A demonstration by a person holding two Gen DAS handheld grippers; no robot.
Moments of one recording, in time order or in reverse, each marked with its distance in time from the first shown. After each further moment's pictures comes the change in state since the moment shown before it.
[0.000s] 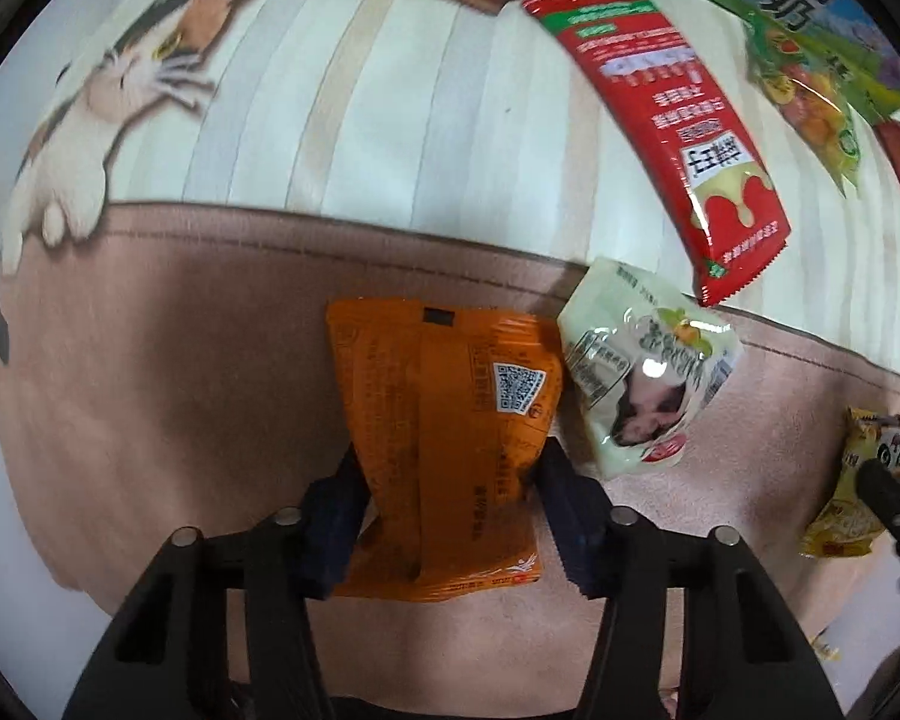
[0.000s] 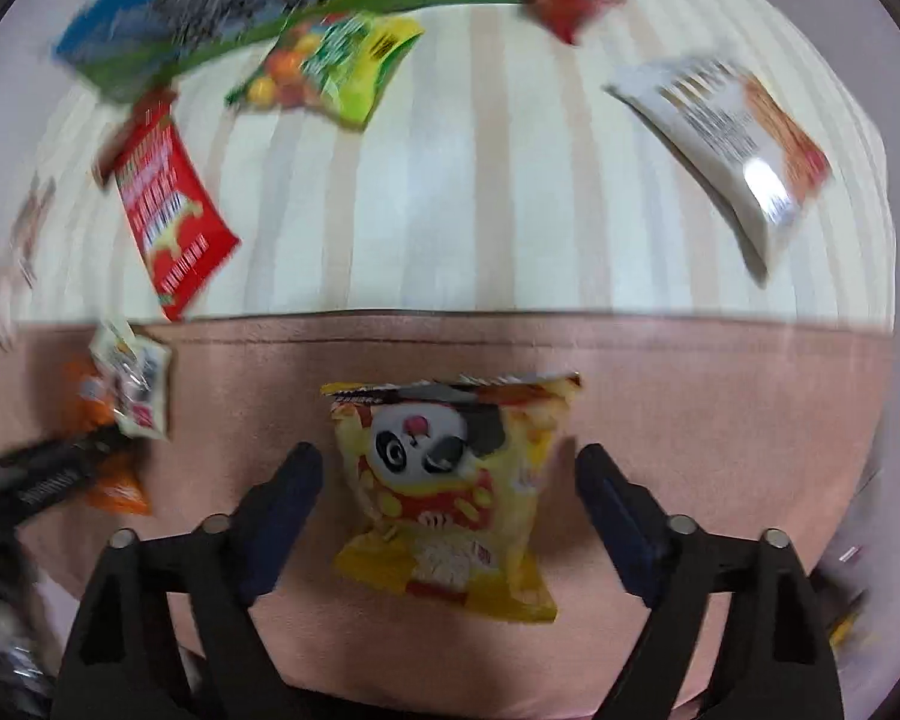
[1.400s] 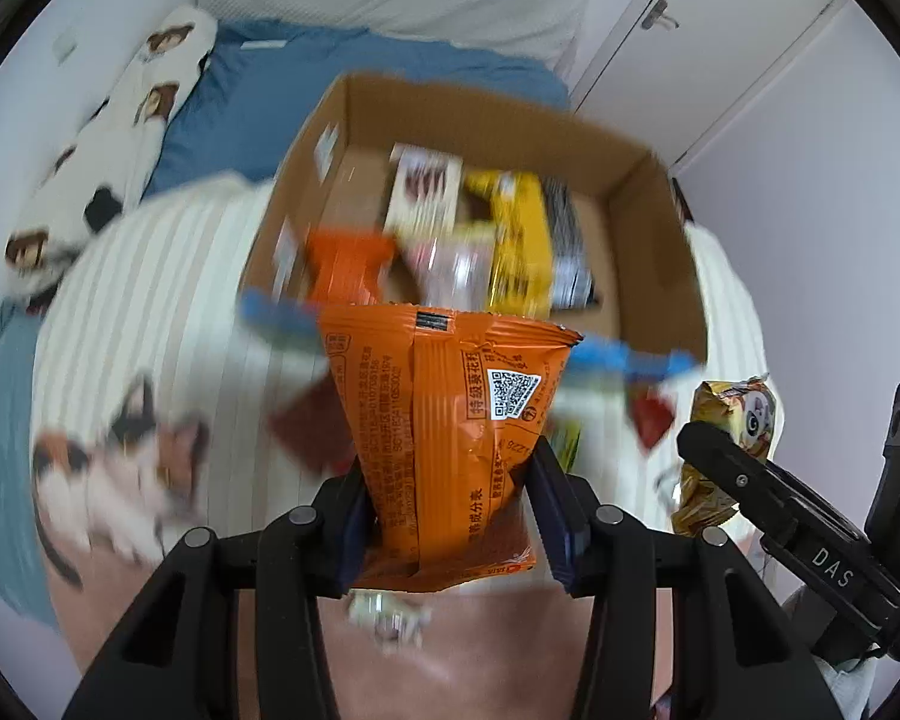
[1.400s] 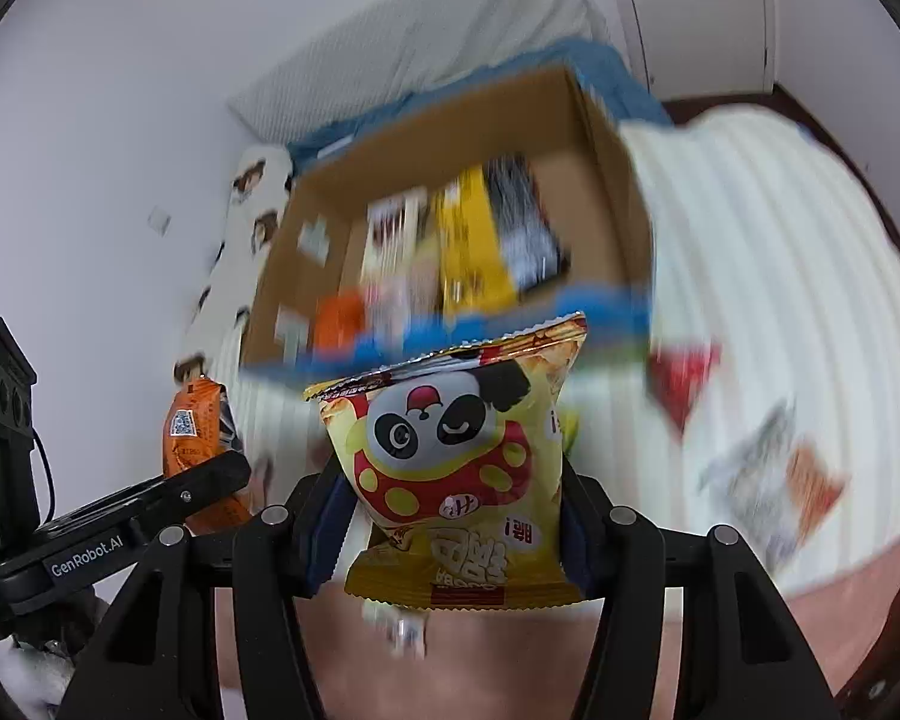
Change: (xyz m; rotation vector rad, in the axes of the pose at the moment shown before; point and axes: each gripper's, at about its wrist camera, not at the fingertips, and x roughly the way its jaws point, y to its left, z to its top) left arm -0.226 -0.054 0.156 0.076 -0.307 -0.254; right arm -0.151 0.011 0.159 0.047 -0.313 0.348
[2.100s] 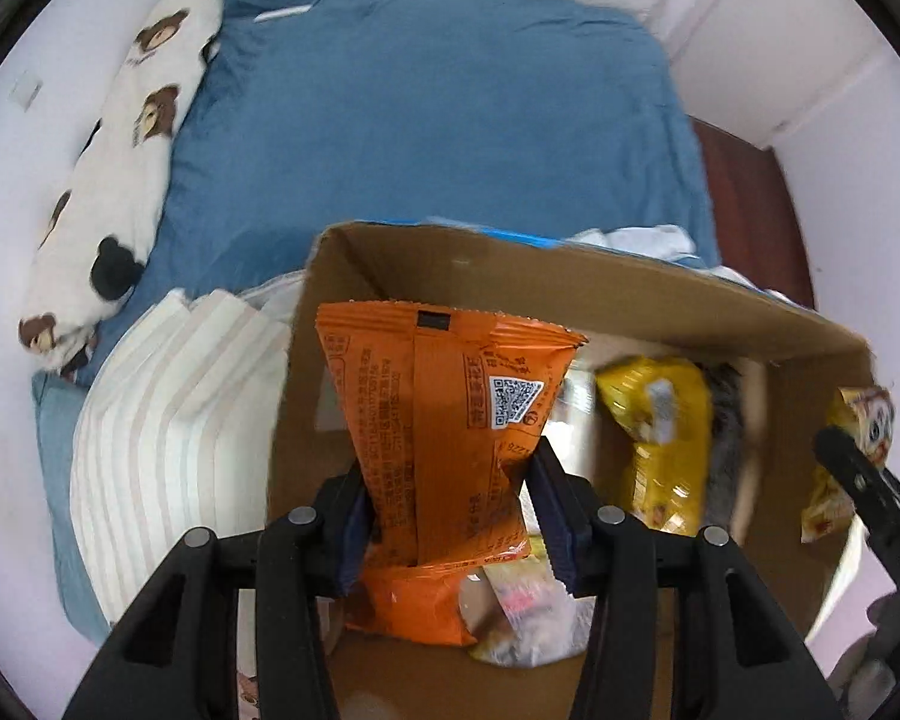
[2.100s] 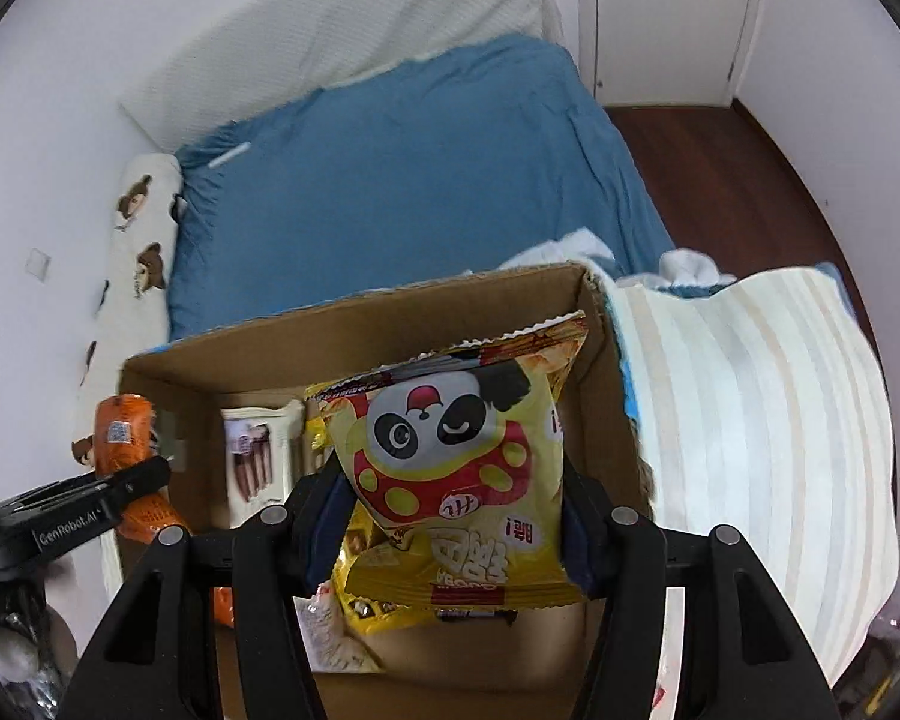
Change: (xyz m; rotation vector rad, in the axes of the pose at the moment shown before) left arm 0.150 0.042 0.211 -0.030 0.212 0.232; right arm 0.144 -0.011 0.227 0.033 0.109 -0.238
